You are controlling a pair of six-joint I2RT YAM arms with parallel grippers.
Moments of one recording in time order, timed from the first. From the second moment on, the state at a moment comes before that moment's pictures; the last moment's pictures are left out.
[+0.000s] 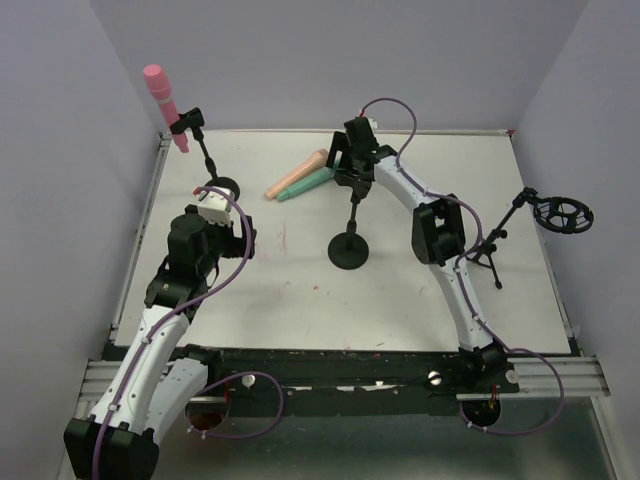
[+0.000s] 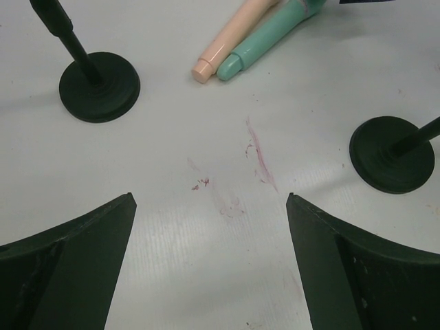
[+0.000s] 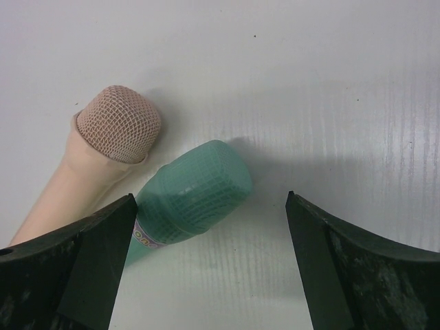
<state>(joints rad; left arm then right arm) -0.21 0.76 0.67 -0.25 0.06 -0.03 0.45 2.61 2.37 -0.46 0.13 0.55</state>
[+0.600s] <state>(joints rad) -0.21 0.76 0.67 -0.24 0.06 -0.03 0.45 2.51 2.13 -0.35 0.14 0.51</state>
